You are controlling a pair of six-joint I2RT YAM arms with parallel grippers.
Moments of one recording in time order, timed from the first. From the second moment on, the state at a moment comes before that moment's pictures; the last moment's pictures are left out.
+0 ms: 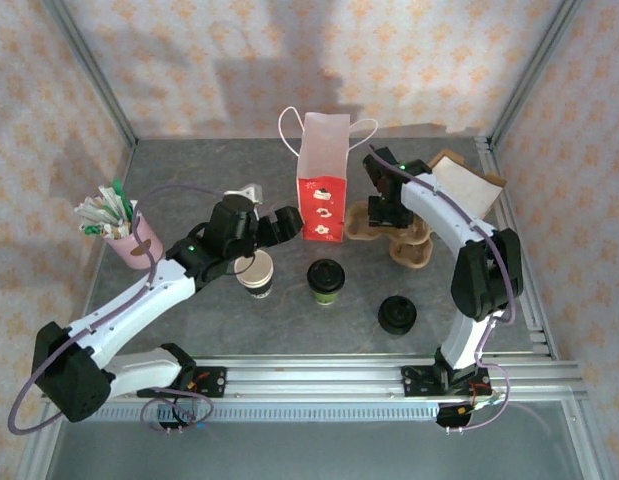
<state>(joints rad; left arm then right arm) -0.57 1.15 0.93 -0.32 0.02 -0.85 0.40 1.78 1.55 -1.13 0.14 0.47</state>
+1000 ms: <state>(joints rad) -0.43 1.08 0.85 -0.33 0.10 -0.86 0.33 1.92 1.77 -0.96 0.12 1.23</state>
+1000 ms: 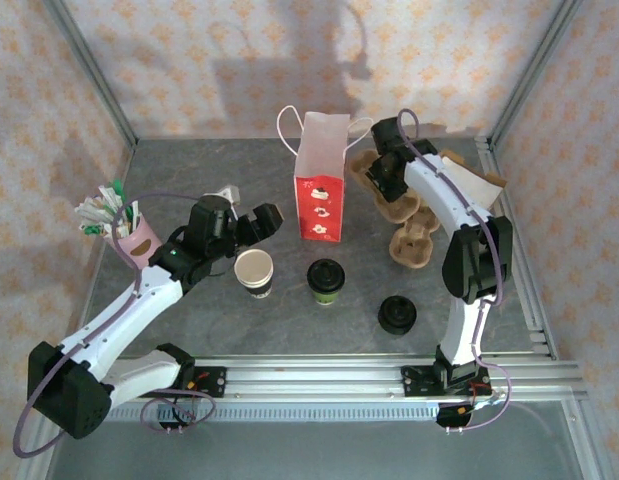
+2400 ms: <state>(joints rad) -0.33 1.09 0.84 -0.35 0.10 -0.83 0.32 1.90 1.62 -0.91 0.06 0.70</state>
